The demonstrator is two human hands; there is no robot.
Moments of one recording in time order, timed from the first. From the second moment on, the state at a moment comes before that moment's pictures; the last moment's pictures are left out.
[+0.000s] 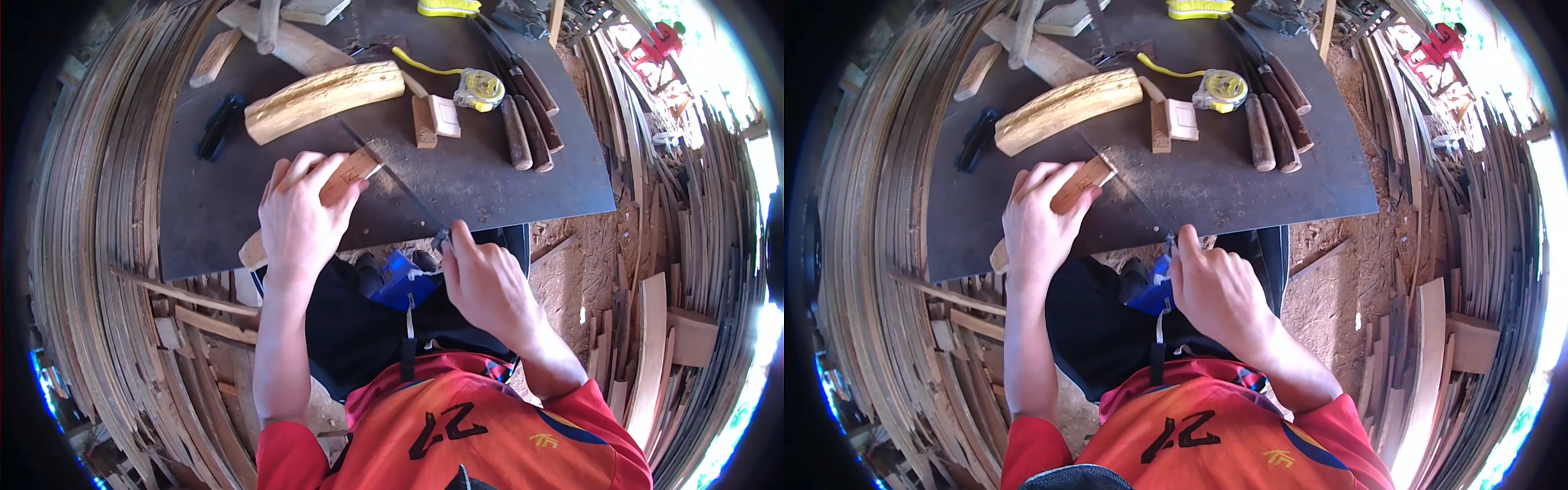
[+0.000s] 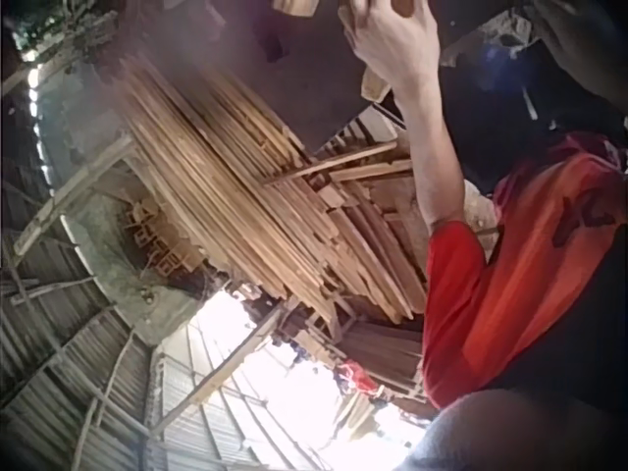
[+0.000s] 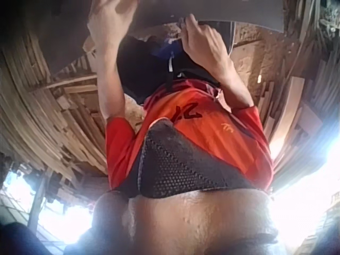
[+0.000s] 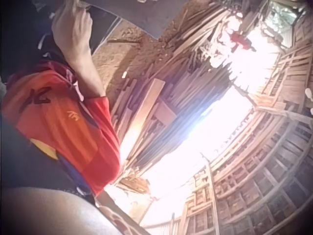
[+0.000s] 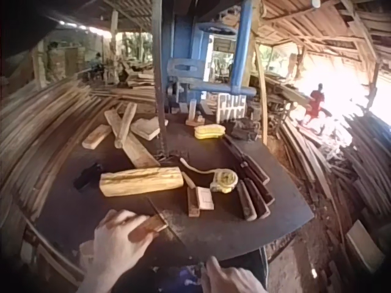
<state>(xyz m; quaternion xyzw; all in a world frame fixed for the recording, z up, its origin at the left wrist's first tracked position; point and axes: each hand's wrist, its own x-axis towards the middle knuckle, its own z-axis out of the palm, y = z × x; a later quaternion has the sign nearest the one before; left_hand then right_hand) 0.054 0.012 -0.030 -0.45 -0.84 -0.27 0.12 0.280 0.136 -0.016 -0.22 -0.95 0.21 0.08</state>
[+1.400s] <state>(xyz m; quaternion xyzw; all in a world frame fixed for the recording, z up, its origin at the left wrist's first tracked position) 0.056 0.019 -0.039 -0.45 -0.85 -0.24 0.12 0.271 0.139 -0.023 -0.23 -0.93 0.27 0.08</state>
